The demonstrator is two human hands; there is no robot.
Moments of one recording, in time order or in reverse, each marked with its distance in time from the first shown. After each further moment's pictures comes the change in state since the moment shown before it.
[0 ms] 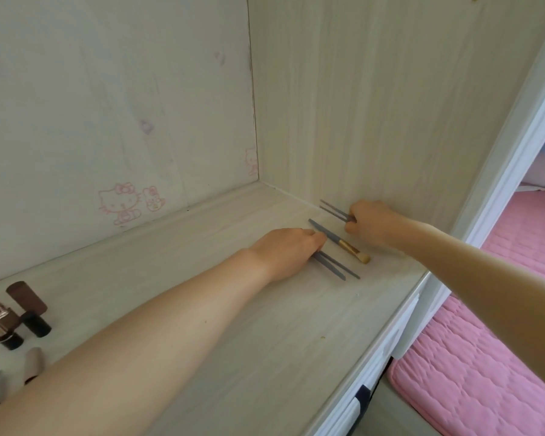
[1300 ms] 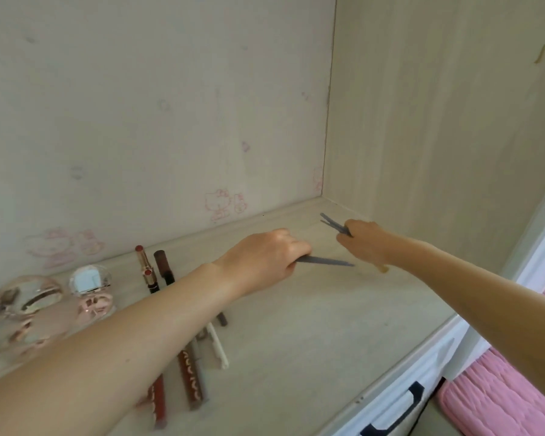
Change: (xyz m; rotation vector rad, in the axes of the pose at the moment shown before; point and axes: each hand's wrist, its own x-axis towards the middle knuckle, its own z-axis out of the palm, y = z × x) left_hand -0.173 -0.015 -0.066 0.052 0.233 -0.102; right_hand -0.053 -0.114 0.007 0.047 -0.053 -0.202
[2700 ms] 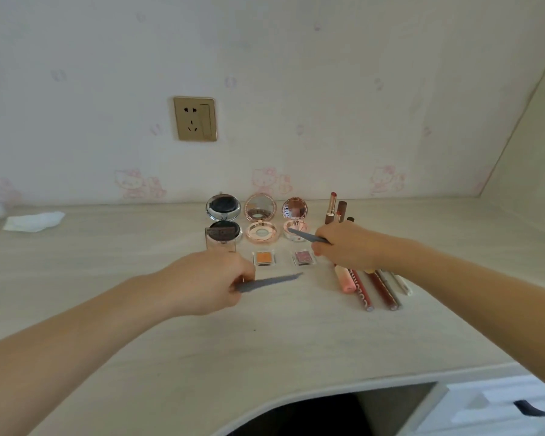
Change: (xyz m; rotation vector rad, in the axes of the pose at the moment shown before) left_hand -0.368 0.011 -0.117 -0.042 -0.360 -0.764; right_hand -0.142 -0.302 0.086 -0.144 -0.221 -0.669
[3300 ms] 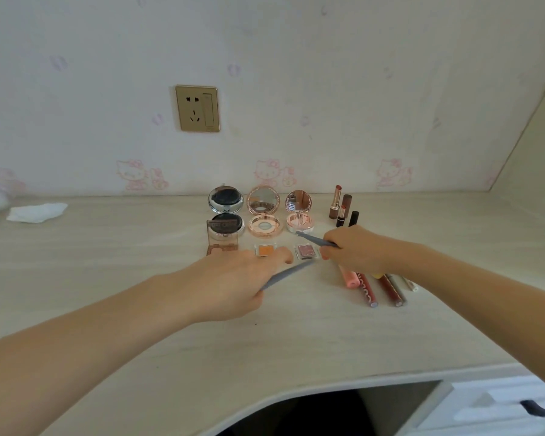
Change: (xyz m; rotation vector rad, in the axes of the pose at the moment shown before) left_hand 0.004 0.022 0.009 0.063 0.062 0.135; right_hand 0.001 0.012 0.016 0.003 -0.041 0.034
